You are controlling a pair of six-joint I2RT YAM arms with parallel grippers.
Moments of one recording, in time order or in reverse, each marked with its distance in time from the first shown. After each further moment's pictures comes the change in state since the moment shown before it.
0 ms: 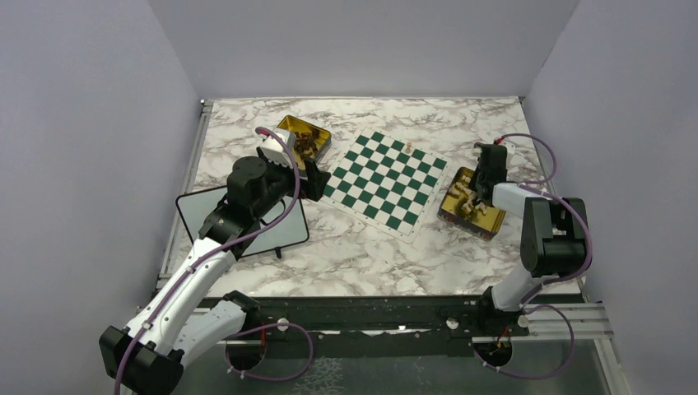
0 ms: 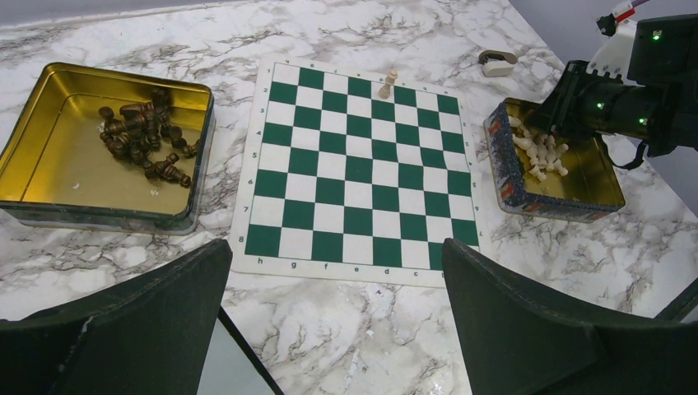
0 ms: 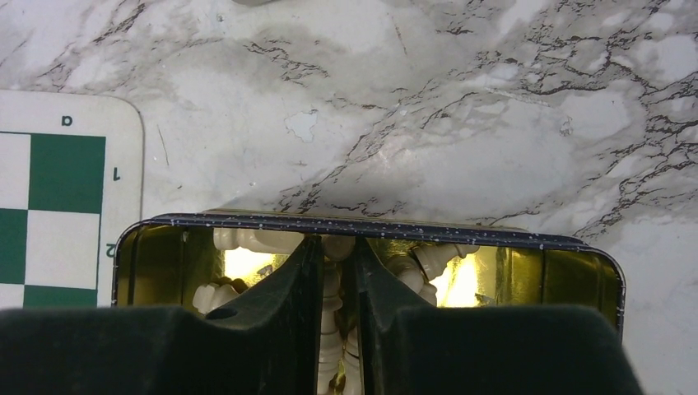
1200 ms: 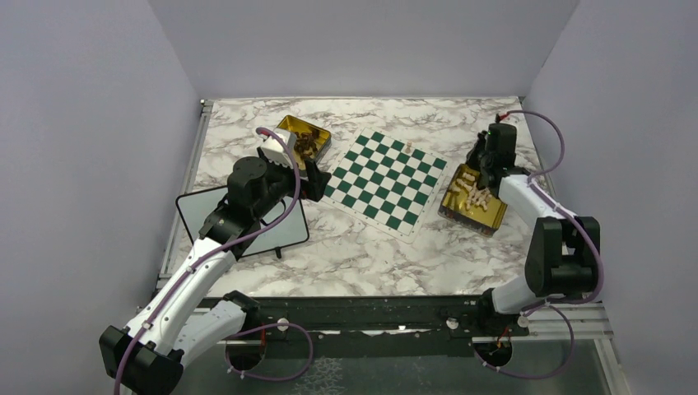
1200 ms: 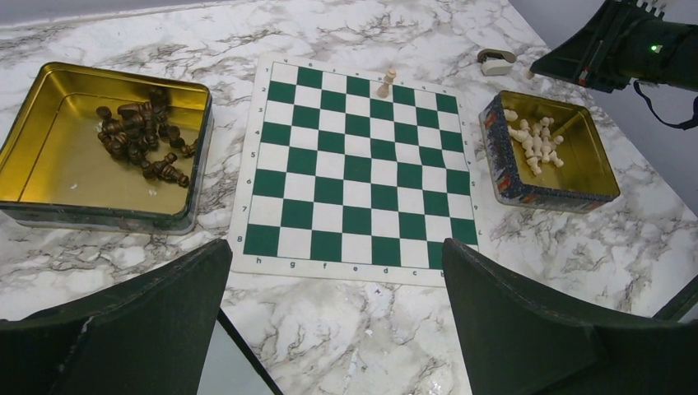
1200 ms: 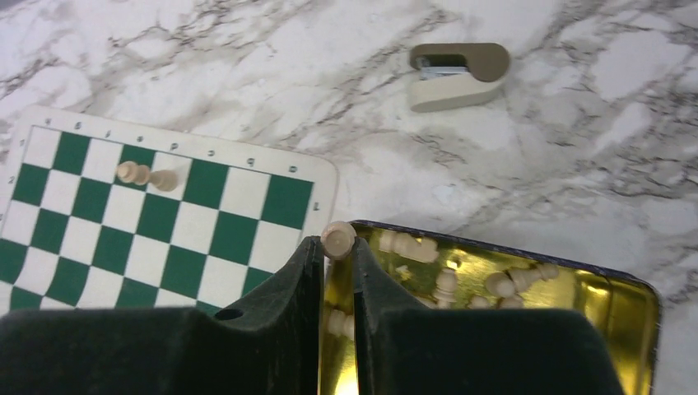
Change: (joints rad) left arm -0.002 0.000 -0.001 0.001 0.000 0.000; right arm 0.023 -0.146 0.129 -0.097 -0.184 0.036
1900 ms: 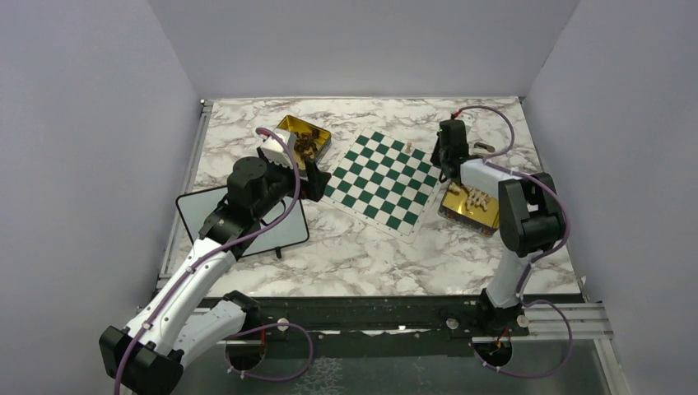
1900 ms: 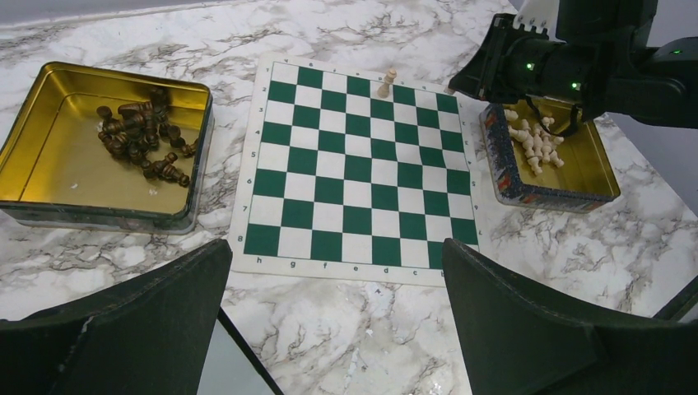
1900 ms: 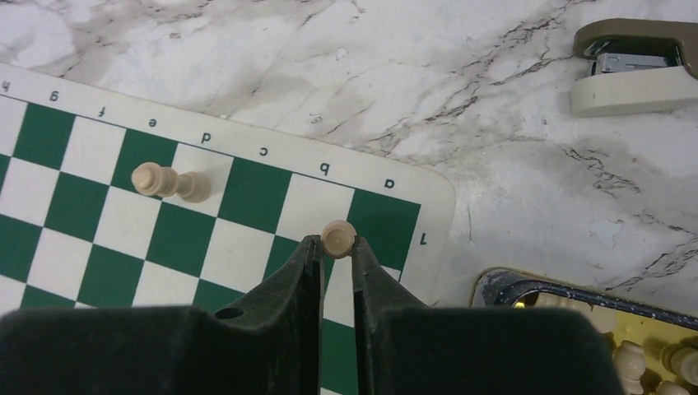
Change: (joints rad) left arm 0.000 -0.001 -0.001 0.000 0.000 0.000; right arm 0.220 0.332 0.185 0.077 0.159 0.040
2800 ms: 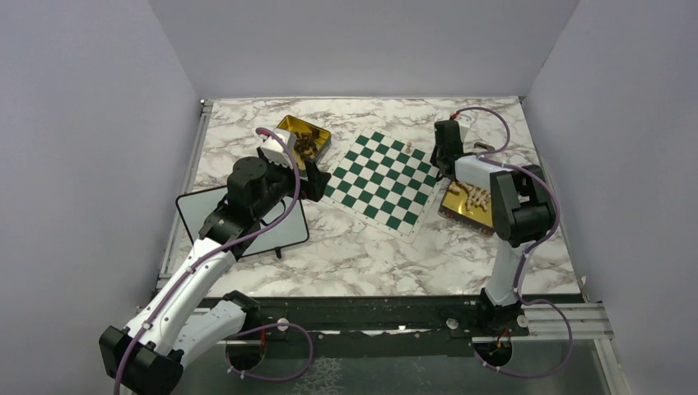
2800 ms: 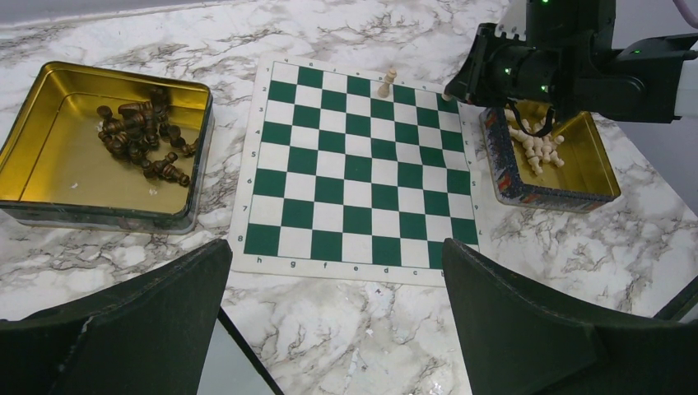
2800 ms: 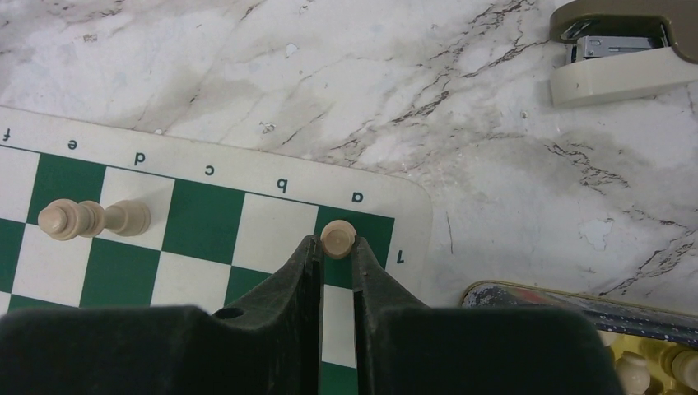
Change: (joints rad) left arm 0.000 -0.001 -0.001 0.000 -0.001 0.000; right arm 0.003 0.113 0.067 -0.024 0.108 0.021
